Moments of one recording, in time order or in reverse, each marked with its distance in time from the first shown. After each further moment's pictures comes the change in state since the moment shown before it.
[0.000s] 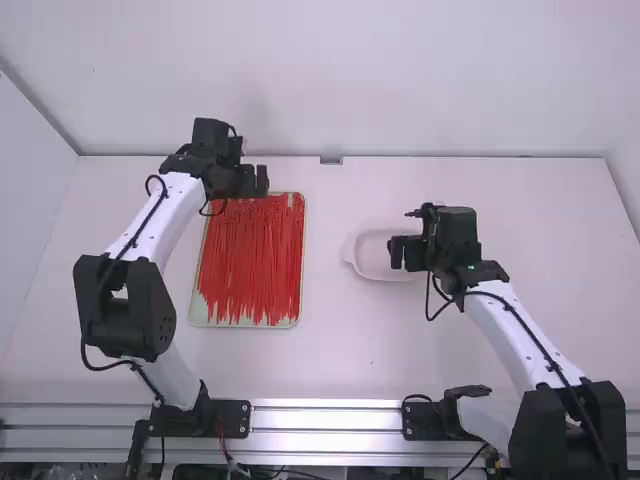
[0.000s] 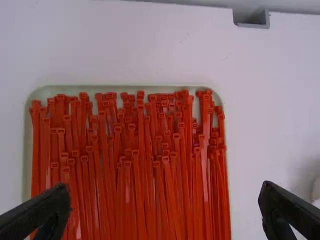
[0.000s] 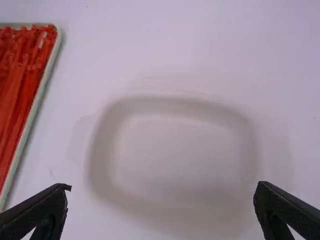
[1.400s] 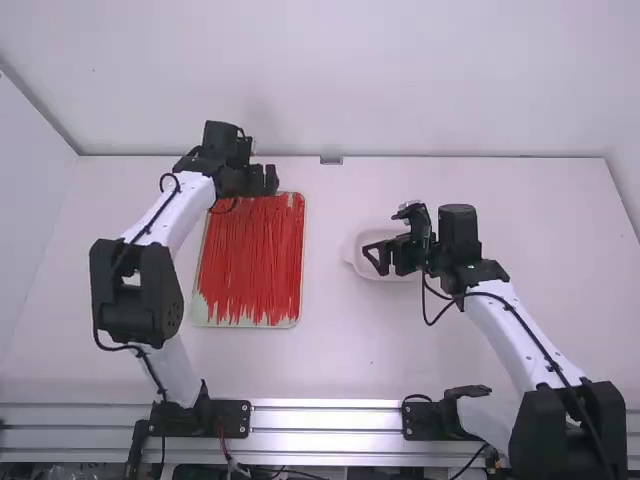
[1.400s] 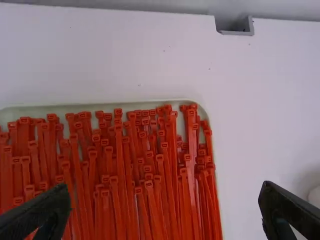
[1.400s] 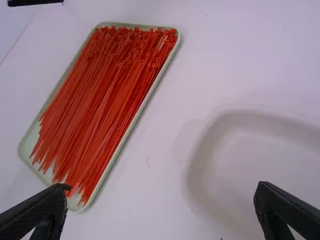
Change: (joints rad) left arm -0.016 0.091 0.000 0.113 0.043 0.000; right arm 0.000 0.000 0.004 0.039 -0.389 -0.056
